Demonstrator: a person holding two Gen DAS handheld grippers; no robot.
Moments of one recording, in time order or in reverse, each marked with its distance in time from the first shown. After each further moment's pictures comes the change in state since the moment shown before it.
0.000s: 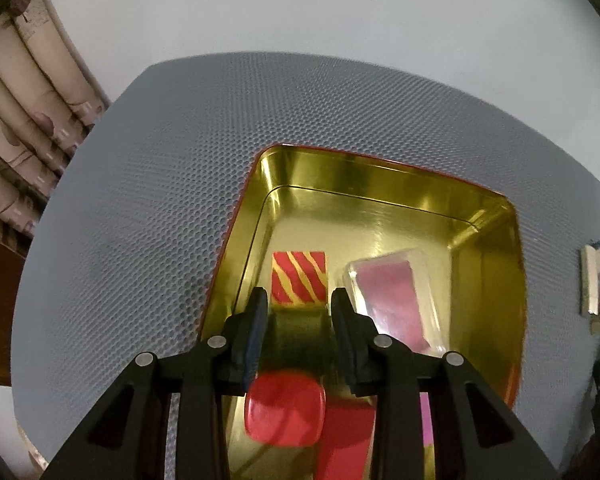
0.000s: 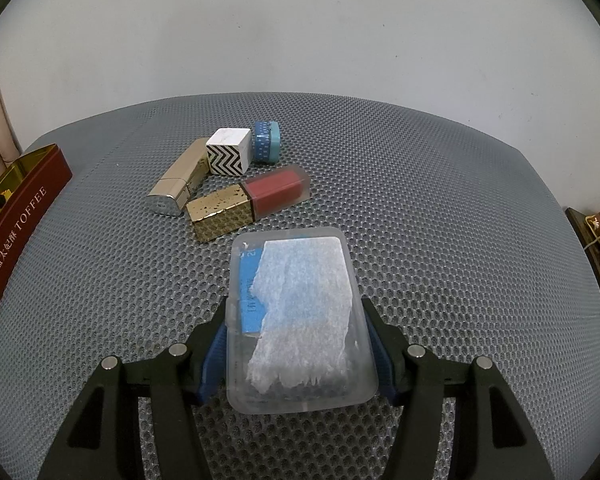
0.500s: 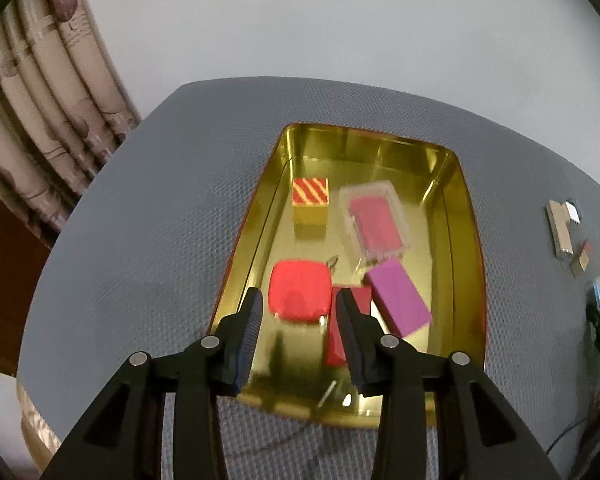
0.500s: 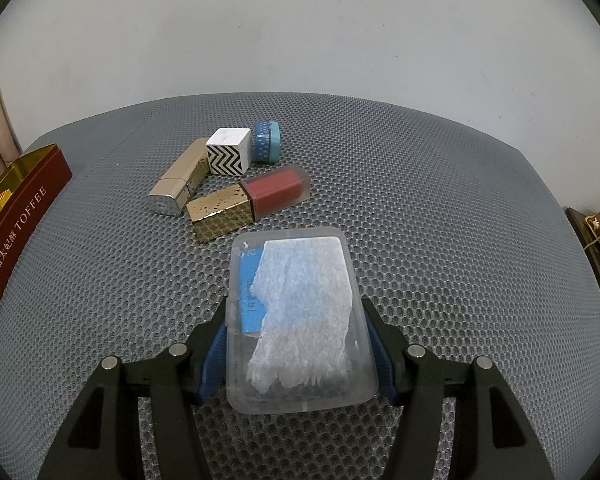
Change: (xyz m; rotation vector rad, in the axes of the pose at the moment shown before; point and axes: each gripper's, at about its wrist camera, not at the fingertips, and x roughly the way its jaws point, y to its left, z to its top) left arm -0.071 0.007 -0.085 0.000 -0.135 0.028; right arm -0.001 0.000 -0.001 0.000 0.000 -0.001
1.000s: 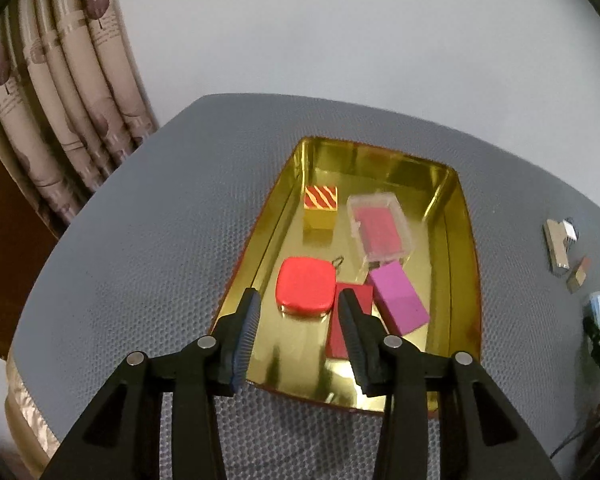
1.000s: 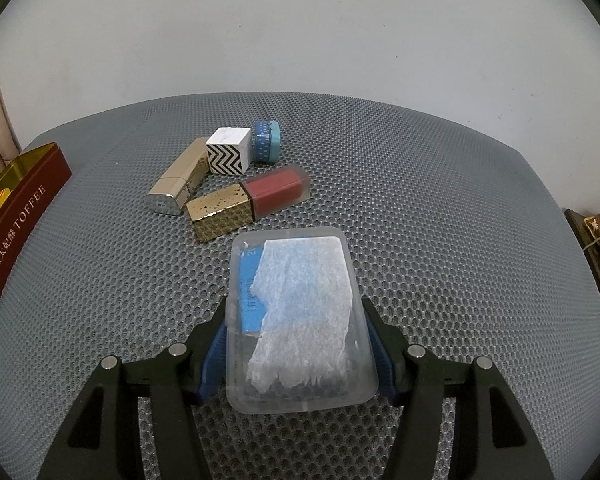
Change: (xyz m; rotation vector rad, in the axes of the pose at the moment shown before) left arm -0.009 0.014 -0.012 -0.070 -0.093 0.003; right arm -0.040 -0.003 -0.015 -0.007 0.000 -0.009
